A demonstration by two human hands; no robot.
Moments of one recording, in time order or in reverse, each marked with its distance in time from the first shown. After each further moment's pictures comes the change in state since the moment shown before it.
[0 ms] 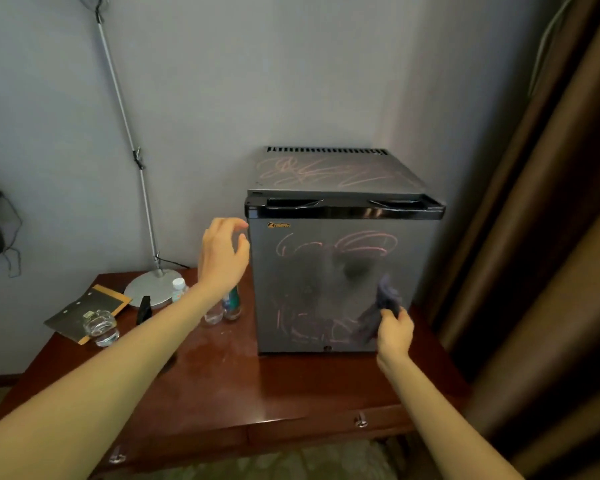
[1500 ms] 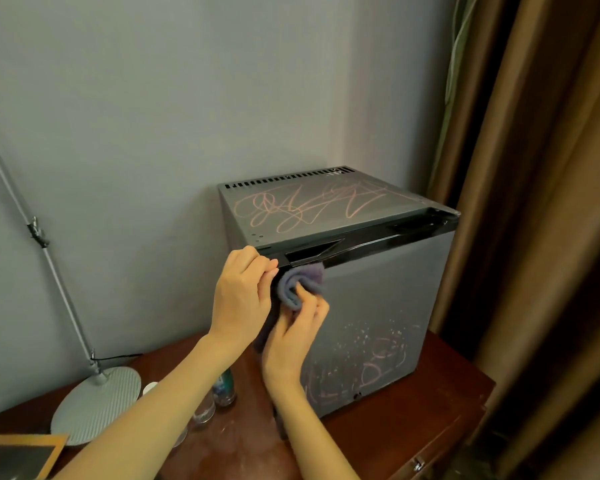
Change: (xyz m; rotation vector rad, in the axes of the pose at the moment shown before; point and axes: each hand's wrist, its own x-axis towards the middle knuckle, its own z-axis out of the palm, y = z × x) left_hand 0.100 -0.060 0.025 -0.175 -0.067 0.593; right_hand -0.079 -0.041 0.269 0.049 0.372 -0.694
